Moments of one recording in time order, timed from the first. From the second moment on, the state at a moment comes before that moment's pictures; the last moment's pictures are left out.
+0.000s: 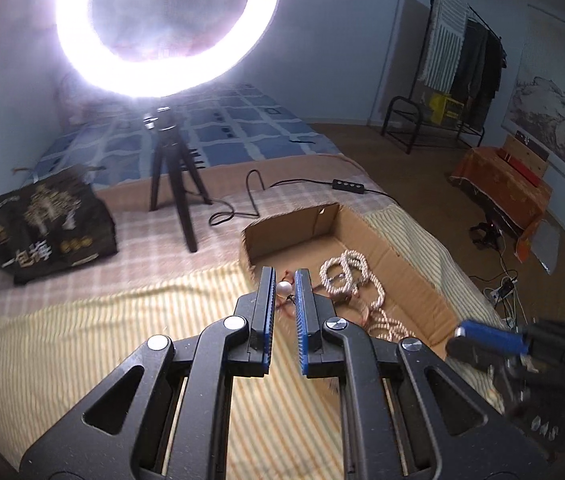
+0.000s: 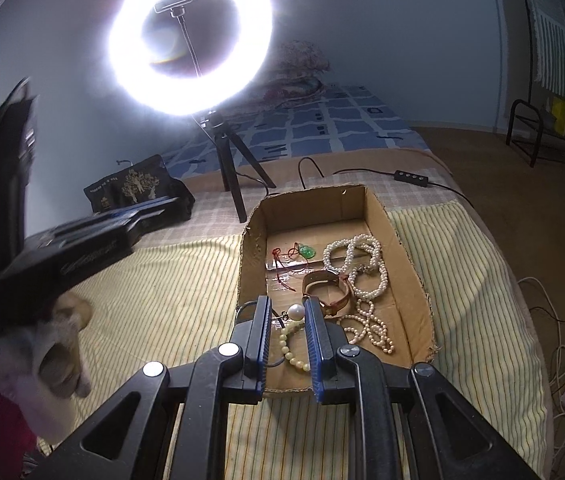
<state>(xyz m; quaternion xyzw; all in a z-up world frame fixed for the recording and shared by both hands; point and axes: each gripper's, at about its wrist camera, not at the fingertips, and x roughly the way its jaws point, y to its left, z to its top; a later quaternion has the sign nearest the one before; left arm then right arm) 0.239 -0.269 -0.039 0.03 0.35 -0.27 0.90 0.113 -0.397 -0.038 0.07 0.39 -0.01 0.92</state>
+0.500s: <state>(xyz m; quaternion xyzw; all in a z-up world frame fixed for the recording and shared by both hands) 0.286 -0.322 -0.046 0.03 0.37 -0.30 0.88 0.130 -0.404 -0.049 0.08 0.40 -0.01 0.91</state>
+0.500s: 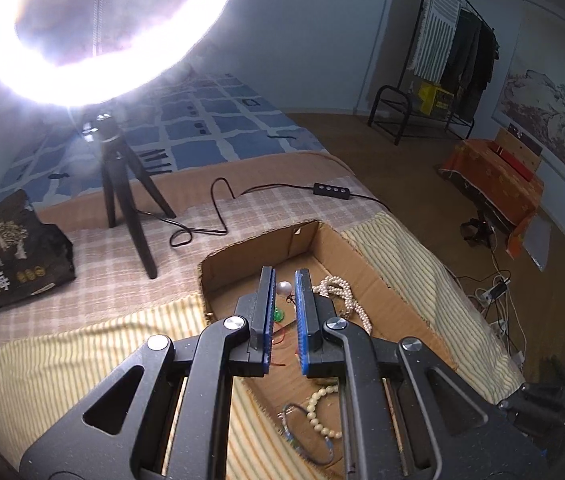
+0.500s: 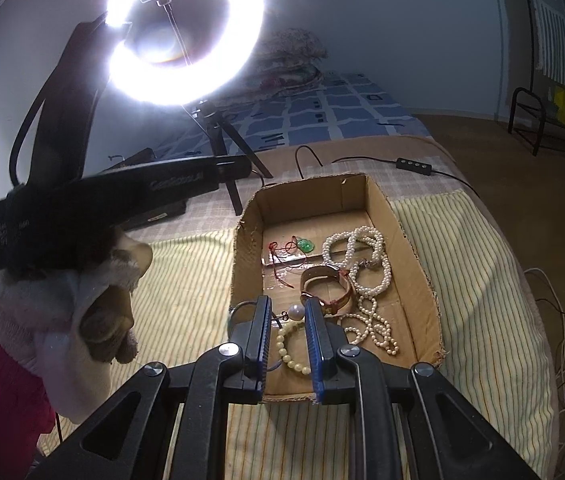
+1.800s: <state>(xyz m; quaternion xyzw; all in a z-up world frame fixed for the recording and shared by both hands) 0.296 -0.341 -0.035 0.06 0.37 -0.29 0.88 0.137 -0.393 -0.047 0.03 0.40 -0.05 0.92</state>
